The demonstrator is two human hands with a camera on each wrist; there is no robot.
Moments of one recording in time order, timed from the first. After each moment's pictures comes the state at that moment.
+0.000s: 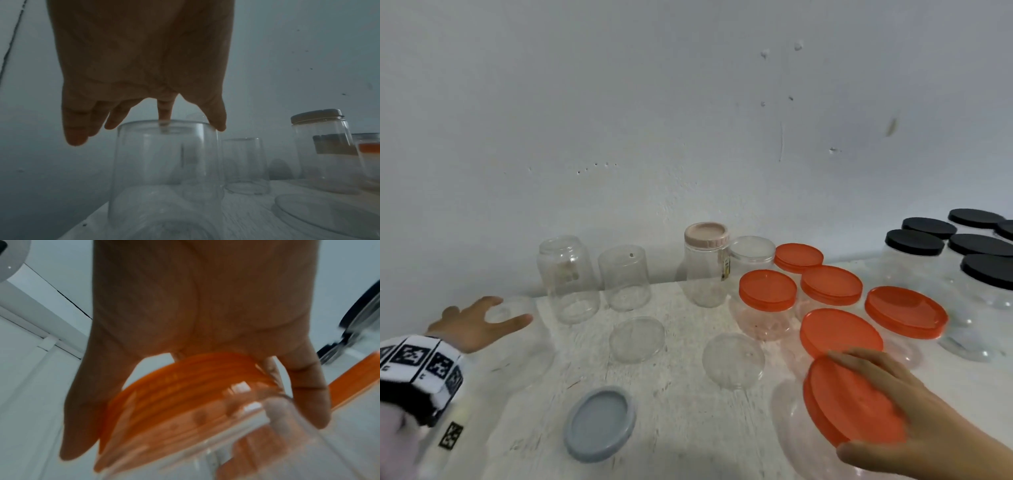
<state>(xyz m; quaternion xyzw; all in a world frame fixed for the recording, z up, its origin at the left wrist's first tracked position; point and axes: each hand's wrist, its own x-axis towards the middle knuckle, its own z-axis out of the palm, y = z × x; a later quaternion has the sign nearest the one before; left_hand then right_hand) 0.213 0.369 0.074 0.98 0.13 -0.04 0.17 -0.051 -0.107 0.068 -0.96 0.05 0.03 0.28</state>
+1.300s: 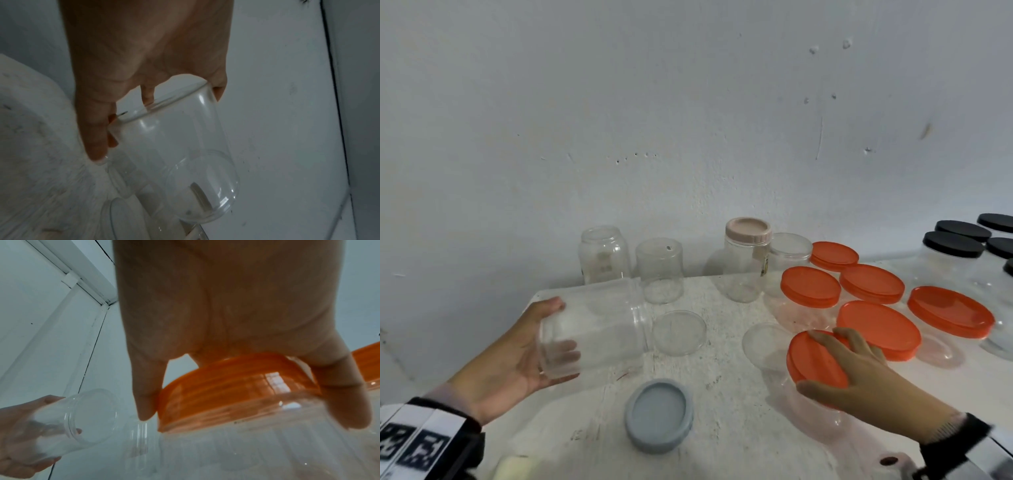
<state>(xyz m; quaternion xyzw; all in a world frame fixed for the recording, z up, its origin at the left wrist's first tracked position) 0.157 0.376 0.057 0.63 0.04 -0.17 0.76 0.023 -0.030 0.043 -0.97 0.12 0.07 0.21</state>
